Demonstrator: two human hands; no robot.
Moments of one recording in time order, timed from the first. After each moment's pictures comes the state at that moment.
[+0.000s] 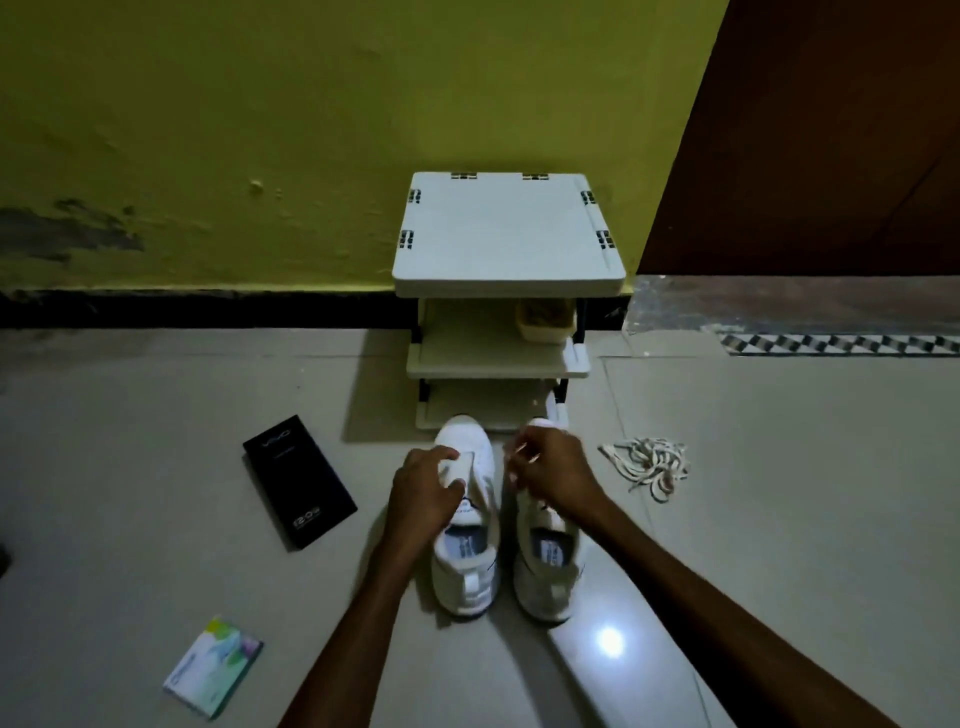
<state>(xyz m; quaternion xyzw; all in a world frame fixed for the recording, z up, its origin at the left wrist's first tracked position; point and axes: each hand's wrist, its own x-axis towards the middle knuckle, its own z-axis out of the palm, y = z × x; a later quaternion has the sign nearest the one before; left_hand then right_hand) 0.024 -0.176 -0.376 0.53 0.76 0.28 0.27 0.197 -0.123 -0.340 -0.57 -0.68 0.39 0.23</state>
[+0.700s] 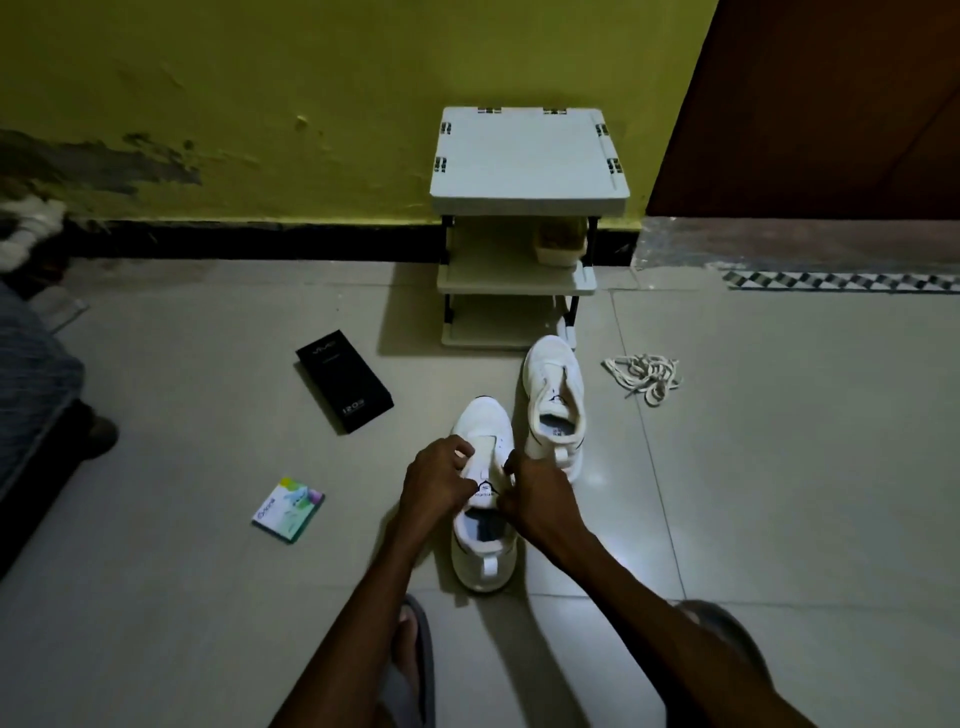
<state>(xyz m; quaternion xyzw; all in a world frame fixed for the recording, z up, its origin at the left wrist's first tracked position) 0.039 -0.311 -0.377 0.52 0.77 0.19 0.32 0.197 -0.302 -0.365 -0.55 -0.77 0.29 0.12</state>
